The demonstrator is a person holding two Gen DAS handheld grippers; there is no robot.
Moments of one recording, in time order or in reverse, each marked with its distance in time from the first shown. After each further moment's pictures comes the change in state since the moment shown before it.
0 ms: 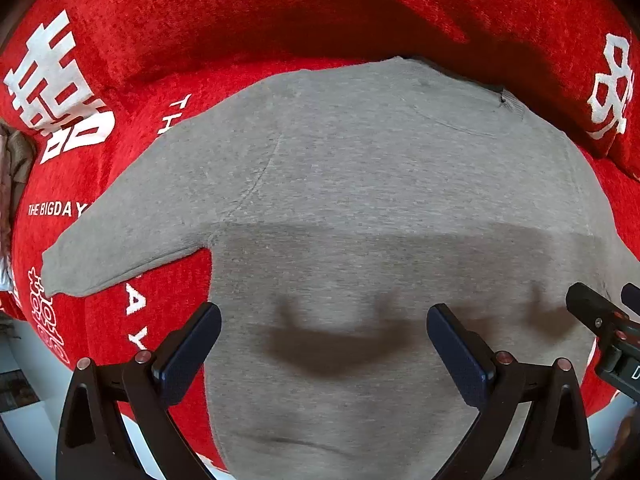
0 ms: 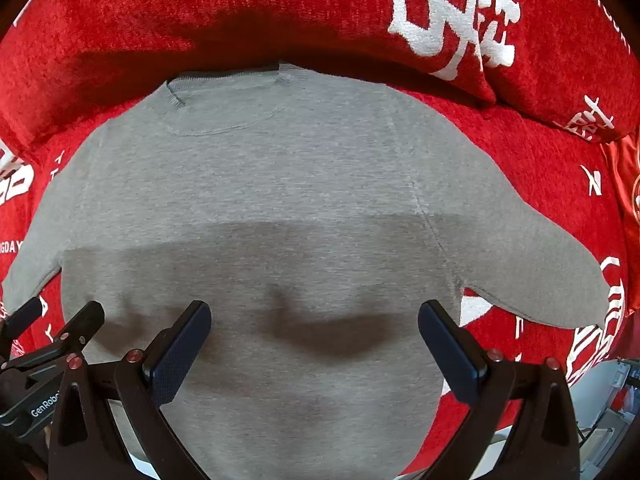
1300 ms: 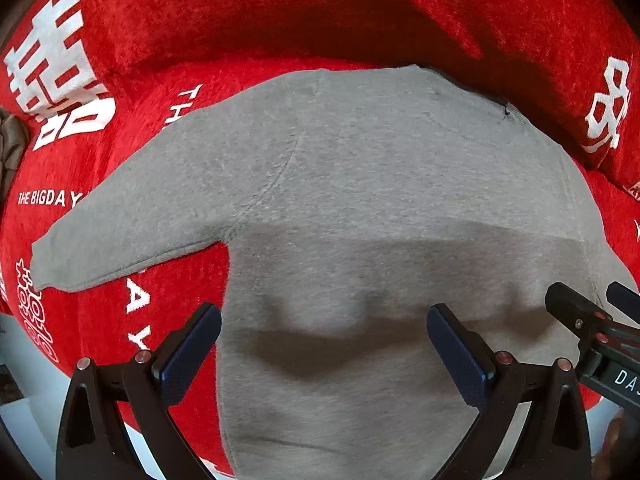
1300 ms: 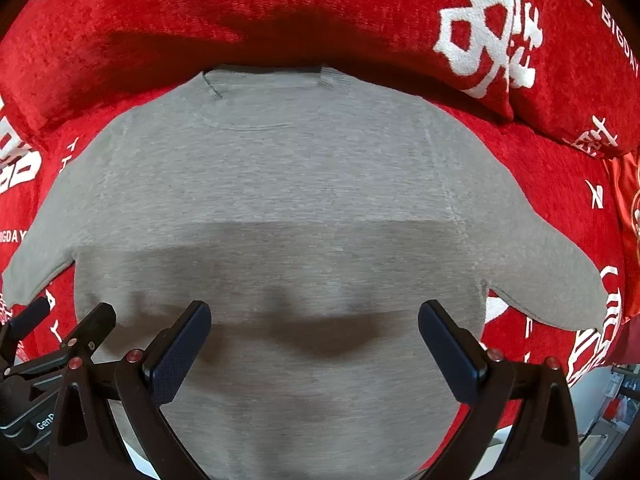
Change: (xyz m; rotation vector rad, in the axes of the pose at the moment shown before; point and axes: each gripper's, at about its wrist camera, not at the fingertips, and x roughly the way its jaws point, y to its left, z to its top) left arm -0.002 0.033 -0.006 -0.029 -0.018 -0.060; right arm -0.010 0.050 -0.001 -0.035 -0.009 -0.016
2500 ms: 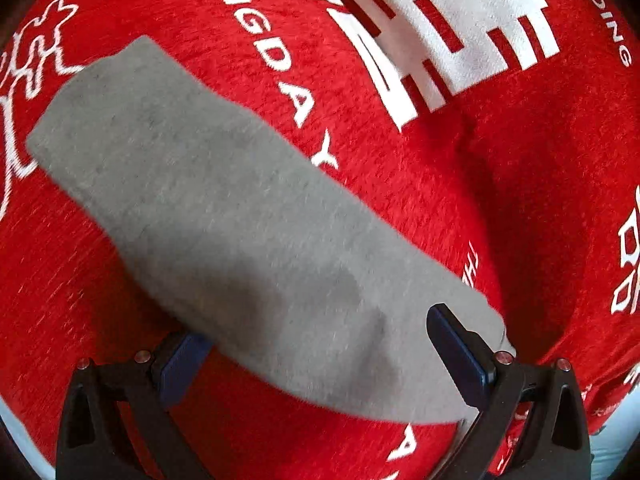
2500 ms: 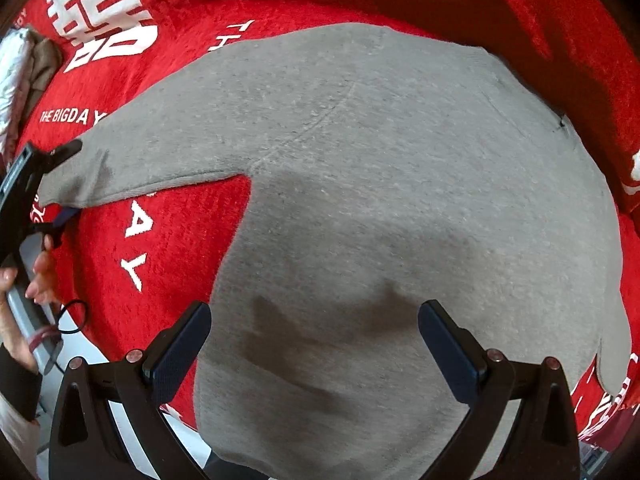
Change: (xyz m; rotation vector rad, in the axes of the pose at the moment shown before) left arm 0.099 0.357 -0.049 -0.855 -0.261 -0.448; right arm 0.025 0.196 -0.038 -0.340 0.082 0.123
